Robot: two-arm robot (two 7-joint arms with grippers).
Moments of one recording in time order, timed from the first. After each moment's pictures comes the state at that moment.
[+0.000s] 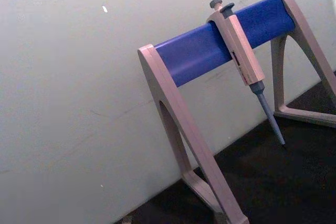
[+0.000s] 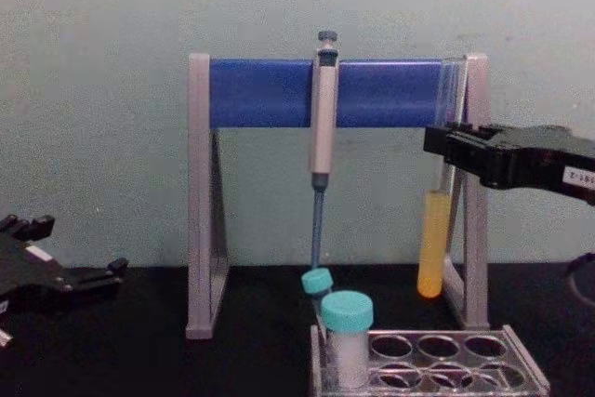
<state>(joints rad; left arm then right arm) -0.20 0.60 0.45 -1.41 -0.25 -0.12 0.03 0.25 0.44 -0.36 -1.59 0.47 0.05 0.41</state>
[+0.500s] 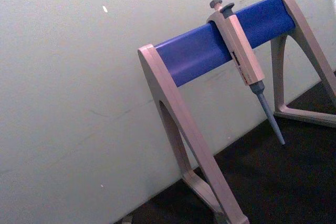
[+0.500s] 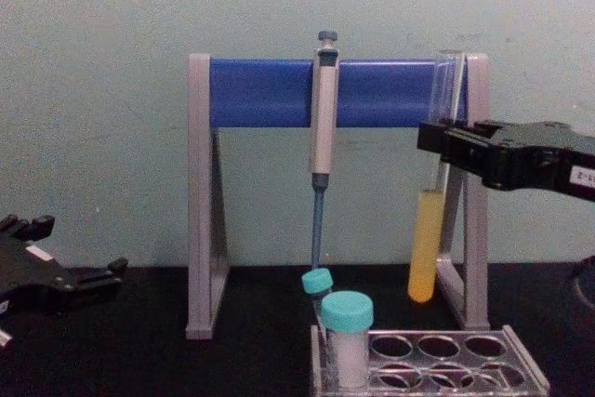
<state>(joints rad) -0.20 0.60 0.45 -1.41 -0.25 -0.12 0.03 0.23 0.47 -0.36 -1.63 0.50 0.04 0.46</state>
